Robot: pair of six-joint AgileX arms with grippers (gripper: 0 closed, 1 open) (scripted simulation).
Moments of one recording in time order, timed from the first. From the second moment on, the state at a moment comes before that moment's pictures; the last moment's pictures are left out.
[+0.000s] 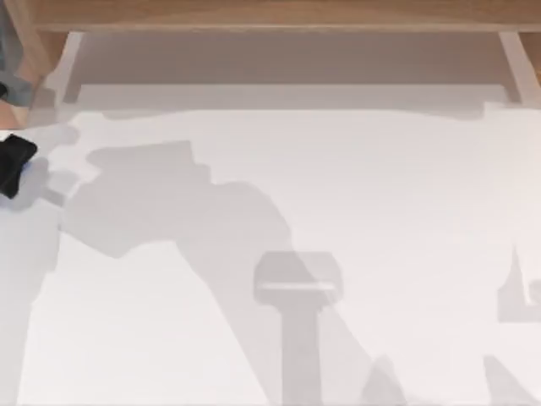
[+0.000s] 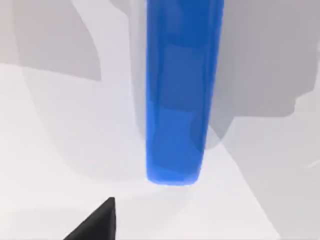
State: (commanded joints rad) left arm 0.13 2.17 1.74 -1.15 -0.03 0.61; right arm 0.00 0.00 0.00 0.00 0.00 0.00
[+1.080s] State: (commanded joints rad) left arm 0.16 2.34 1.85 -1.07 0.01 0.67; right arm 0.00 0.00 0.00 0.00 0.00 0.00
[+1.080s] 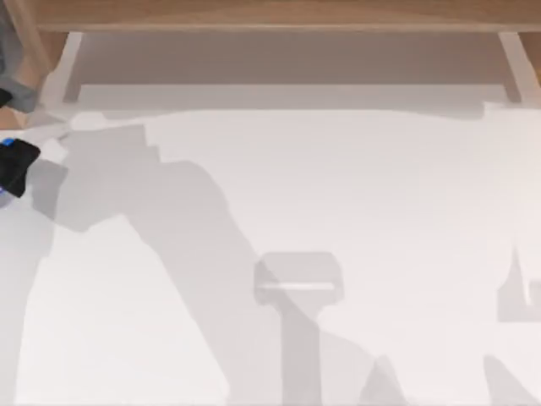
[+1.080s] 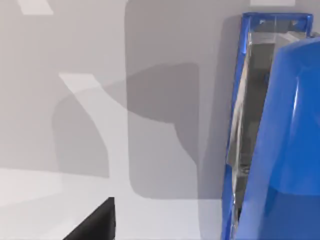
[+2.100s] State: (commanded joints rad) left arm 0.15 2.39 1.85 -1.02 0.01 0.66; right arm 0.00 0.00 0.00 0.00 0.00 0.00
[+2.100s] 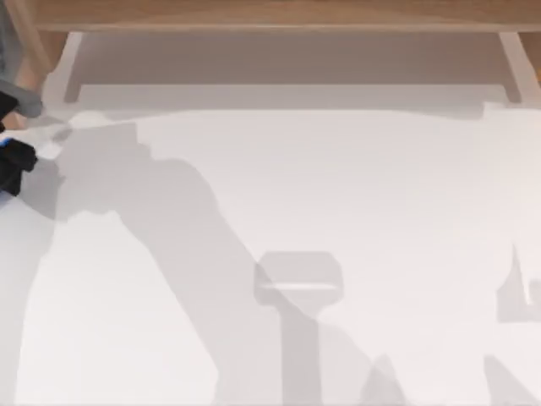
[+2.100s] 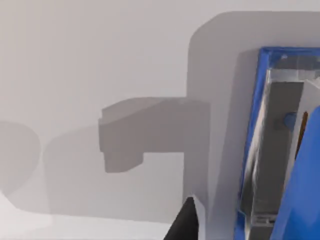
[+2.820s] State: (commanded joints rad) left arm 0.15 2.37 1.85 -1.03 0.02 0.65; right arm 0.00 0.00 0.00 0.00 0.00 0.00
